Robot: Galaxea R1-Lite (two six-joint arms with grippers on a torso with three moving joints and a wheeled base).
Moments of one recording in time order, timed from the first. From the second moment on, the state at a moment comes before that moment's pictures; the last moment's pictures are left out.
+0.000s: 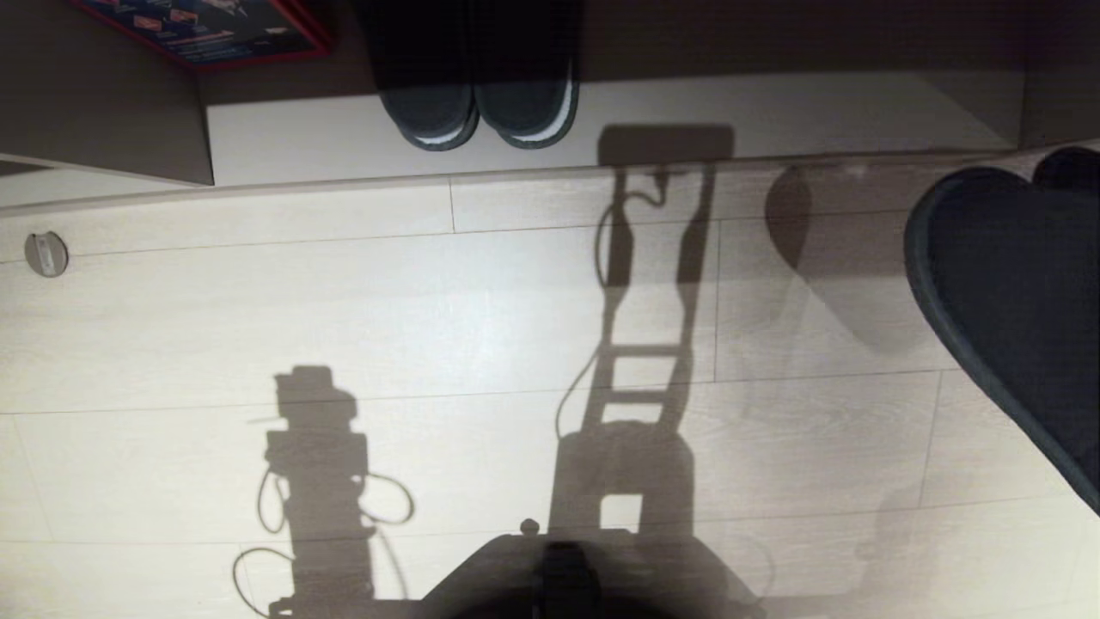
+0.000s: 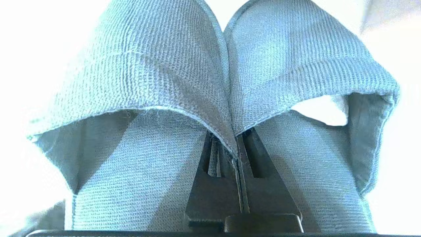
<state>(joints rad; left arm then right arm) 0.00 0.00 0.00 0.00 0.00 -0.01 0.23 0.60 -0.56 -0.23 -0.03 -0.16</state>
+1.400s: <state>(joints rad) 0.00 0.00 0.00 0.00 0.00 -0.01 0.01 0.01 -0.02 -0.04 0.04 -0.11</state>
